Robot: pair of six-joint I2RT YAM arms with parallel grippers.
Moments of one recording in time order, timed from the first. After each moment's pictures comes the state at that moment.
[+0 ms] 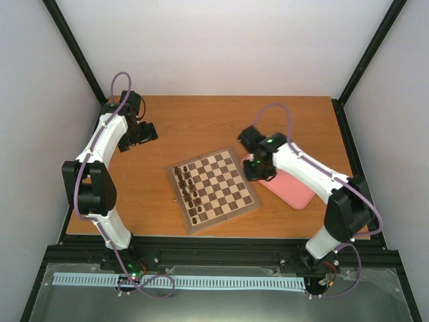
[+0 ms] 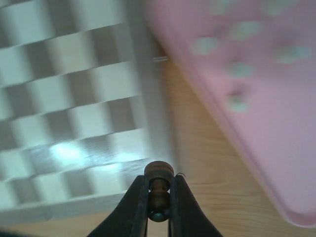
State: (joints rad) left arm -0.06 1.76 1.59 -1.11 -0.08 -0.47; right arm 0.55 1.58 1.28 -1.08 0.08 0.44
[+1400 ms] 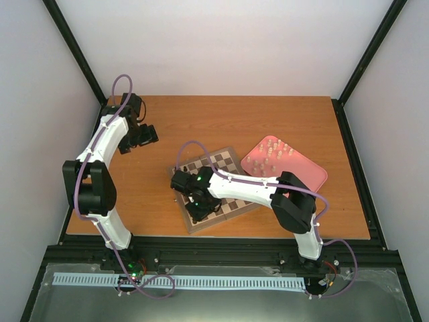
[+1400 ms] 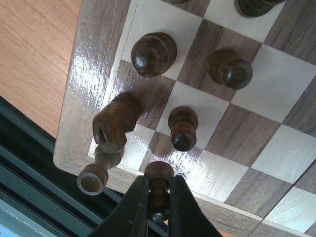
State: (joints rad) left arm -0.06 1.76 1.57 -1.09 -0.07 -0.48; right arm 1.16 1.99 1.56 -1.05 -0.07 0.43
